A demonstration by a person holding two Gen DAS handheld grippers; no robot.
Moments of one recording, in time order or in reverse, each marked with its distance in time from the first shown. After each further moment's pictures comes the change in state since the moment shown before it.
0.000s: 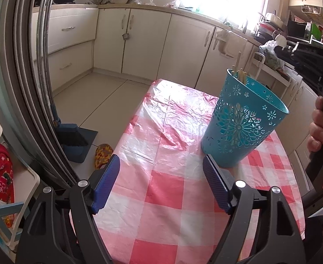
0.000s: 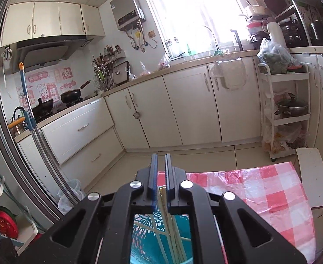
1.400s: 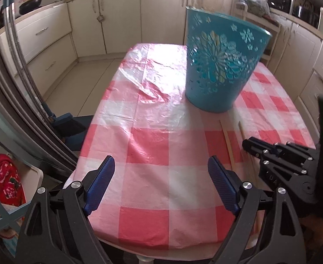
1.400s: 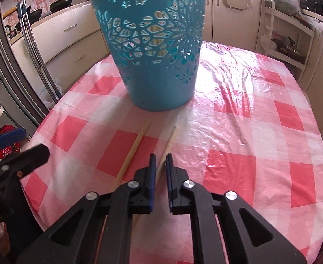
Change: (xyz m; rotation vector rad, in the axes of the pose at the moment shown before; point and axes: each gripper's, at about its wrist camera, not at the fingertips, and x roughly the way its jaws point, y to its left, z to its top) left arm 0.019 -0.048 -0.040 0.261 0.239 0.036; right arm -0.007 -0.017 -0.191 -0.146 0.569 -0.138
